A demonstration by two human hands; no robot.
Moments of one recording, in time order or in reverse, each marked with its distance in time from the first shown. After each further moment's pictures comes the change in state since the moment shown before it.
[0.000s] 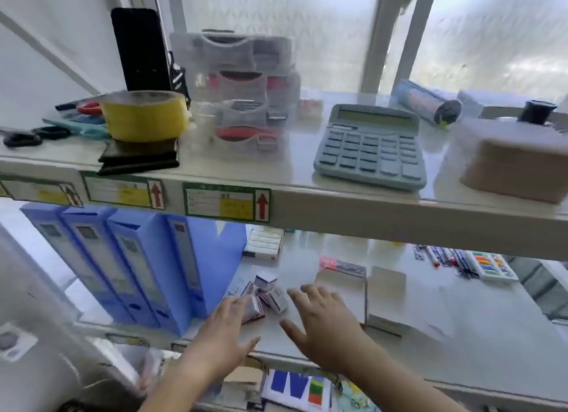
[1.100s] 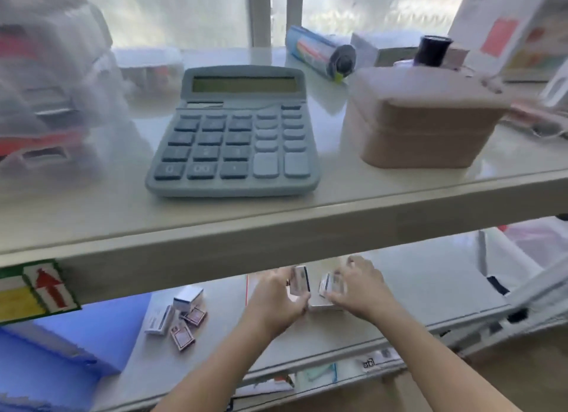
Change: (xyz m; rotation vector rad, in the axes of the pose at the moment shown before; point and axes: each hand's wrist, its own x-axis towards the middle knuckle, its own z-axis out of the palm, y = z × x) left_hand 0.132 0.147 0.091 -0.340 0.040 0.455; right_hand -0.041 0.194 0.053 0.098 -0.038 0.692
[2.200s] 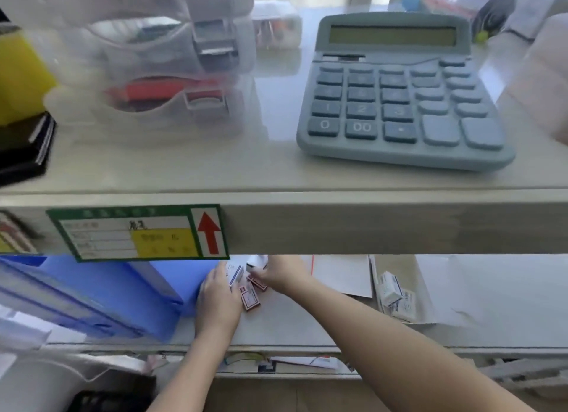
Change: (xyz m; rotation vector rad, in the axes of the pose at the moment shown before) left_hand -0.095 -0.137 -0.092 0.261 0.411 -0.611; right_hand 0.028 -0.258 0.043 0.385 -0.143 -0.397
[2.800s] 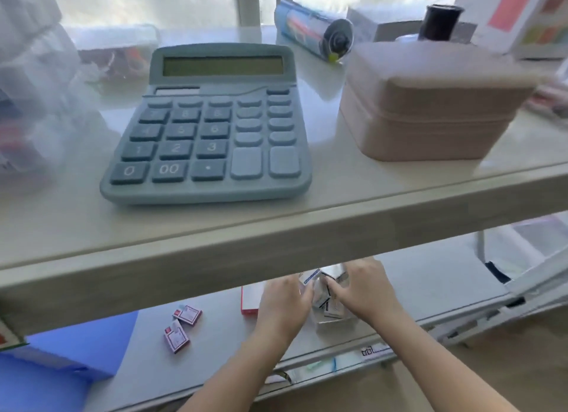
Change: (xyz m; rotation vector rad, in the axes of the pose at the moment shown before) left_hand -0.057 0.191 0.087 -0.220 -0.343 0.518; right_hand -0.147 0.177 -0.122 -0.193 0.524 0.238
